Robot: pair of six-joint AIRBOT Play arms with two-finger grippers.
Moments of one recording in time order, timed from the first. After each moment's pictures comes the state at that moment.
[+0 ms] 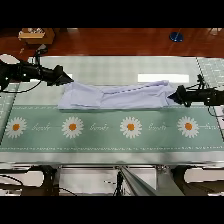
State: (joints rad) left arm 0.12 -1.57 1.32 0.66 -1.23 -1.19; right arm -0.42 -1.57 1.01 -0.66 1.06 1.16
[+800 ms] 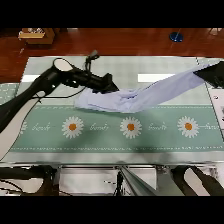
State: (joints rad) left arm -0.40 -1.60 1.32 0.49 -1.03 -1.32; right arm -0.45 -0.90 1.11 -0.68 1.33 1.25
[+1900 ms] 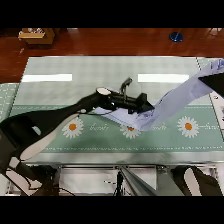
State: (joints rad) left arm -0.68 -1.81 1.32 -0.12 -0.92 -1.11; right arm -0.45 -0.65 1.11 -0.61 1.46 1.39
